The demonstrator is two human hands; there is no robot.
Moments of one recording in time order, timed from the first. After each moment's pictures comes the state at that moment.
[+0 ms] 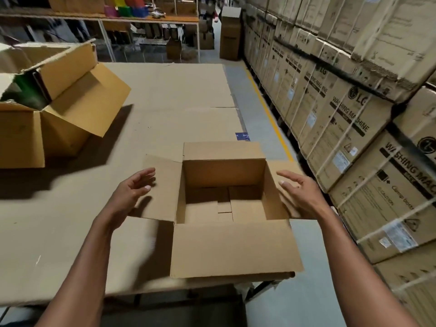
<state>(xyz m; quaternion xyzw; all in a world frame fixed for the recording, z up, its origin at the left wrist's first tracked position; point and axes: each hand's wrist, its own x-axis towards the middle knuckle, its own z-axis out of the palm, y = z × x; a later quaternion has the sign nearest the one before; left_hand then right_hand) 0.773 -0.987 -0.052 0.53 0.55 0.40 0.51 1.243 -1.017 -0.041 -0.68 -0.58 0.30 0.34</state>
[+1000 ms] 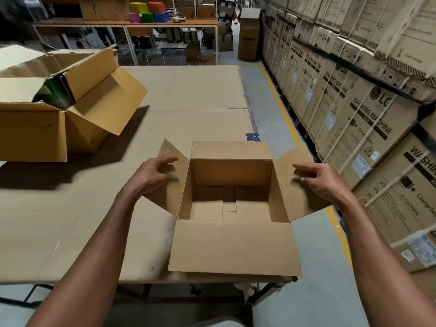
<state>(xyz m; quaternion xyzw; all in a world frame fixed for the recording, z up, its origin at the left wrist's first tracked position) 0.824 -0.971 0.002 0.64 0.65 0.24 0.34 1.277 -1.002 -0.003 -0.67 -0.59 0.32 0.31</state>
